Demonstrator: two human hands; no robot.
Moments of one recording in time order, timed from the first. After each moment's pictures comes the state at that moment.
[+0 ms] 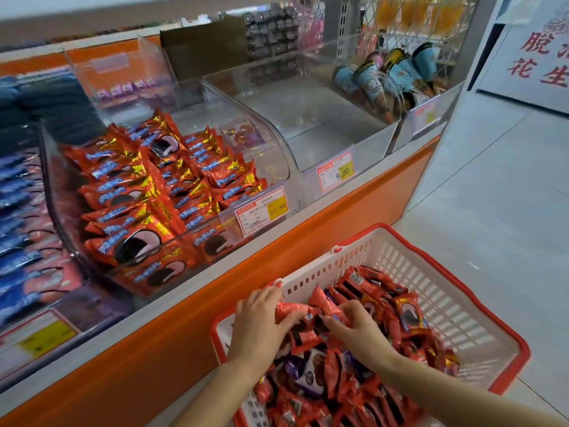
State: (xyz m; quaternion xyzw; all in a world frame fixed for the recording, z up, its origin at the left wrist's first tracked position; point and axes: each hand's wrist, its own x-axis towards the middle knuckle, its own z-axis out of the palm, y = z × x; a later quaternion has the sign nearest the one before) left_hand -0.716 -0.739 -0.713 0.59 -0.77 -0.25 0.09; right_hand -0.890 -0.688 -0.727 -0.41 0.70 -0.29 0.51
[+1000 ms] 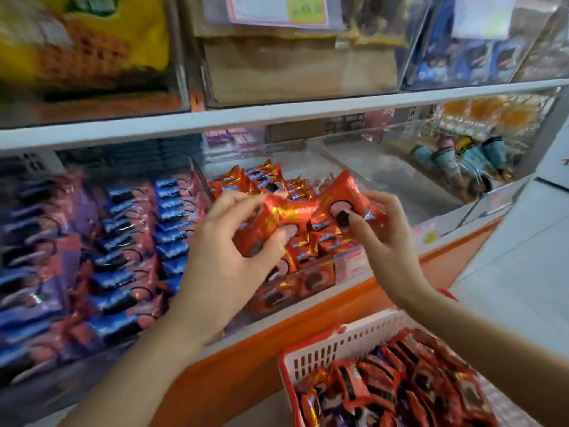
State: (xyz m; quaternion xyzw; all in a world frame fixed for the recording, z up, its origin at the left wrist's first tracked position) left_hand -0.577 -0.750 -0.506 0.43 -0.72 -0.17 0.52; right_hand -0.781 -0.777 -0.535 -0.56 0.47 -0.59 0.33
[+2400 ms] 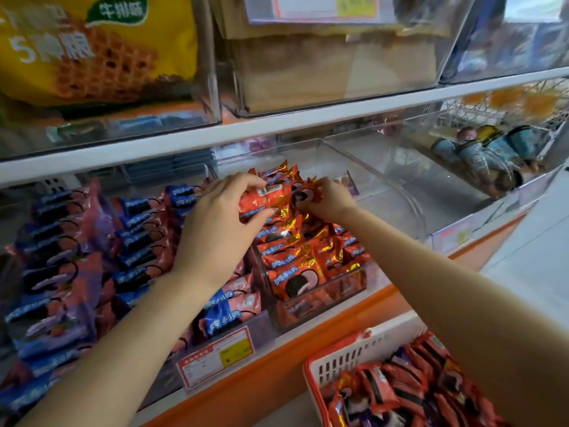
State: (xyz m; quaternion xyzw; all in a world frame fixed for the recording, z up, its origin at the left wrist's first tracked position) left_hand -0.532 -0.816 -0.503 0.51 -0.75 -0.01 0.42; right_hand -0.726 -0.958 -0.563 -0.68 0.69 -0.20 0.13
